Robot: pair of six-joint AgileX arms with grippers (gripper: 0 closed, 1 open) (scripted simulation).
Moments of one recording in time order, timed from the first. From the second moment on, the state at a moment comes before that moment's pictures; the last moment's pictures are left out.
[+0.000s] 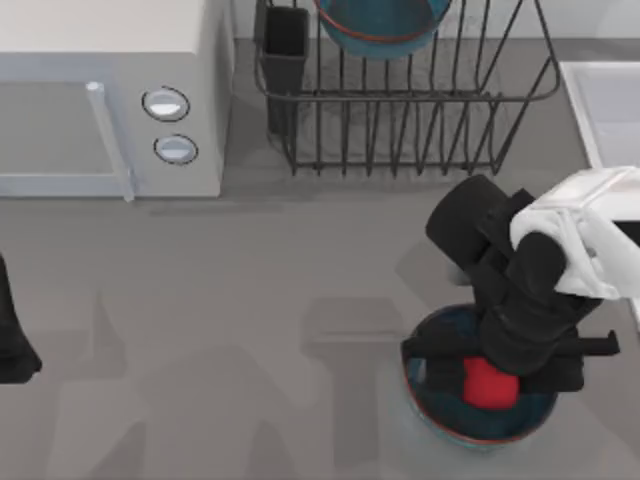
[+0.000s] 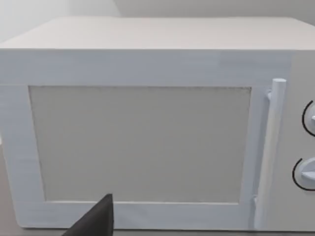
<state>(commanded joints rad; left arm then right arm) 0.00 0.00 0.00 0.00 0.00 0.00 0.64 1.87 0.95 -0.65 0.00 0.66</state>
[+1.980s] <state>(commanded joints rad) 0.00 0.00 0.00 0.00 0.00 0.00 0.07 1.67 0.83 -0.03 -0.13 0.26</state>
